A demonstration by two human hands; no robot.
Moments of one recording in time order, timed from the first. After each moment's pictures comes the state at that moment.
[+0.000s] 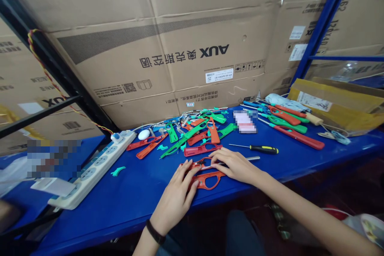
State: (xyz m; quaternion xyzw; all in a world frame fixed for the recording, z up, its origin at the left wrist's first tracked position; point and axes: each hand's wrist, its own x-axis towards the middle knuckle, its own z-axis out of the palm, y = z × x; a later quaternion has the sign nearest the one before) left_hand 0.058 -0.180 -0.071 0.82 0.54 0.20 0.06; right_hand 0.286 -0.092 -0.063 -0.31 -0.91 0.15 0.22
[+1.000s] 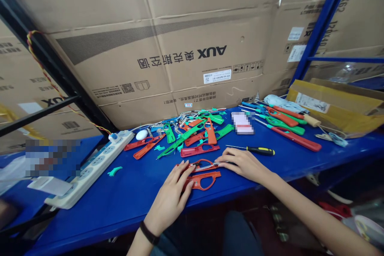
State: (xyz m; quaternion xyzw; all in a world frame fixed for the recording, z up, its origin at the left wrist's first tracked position) left_hand 0.056 -0.179 -0.074 0.81 0.55 0.19 0.04; right_hand 0.321 -0.086 -0.066 -0.32 -0.91 0.11 0.23
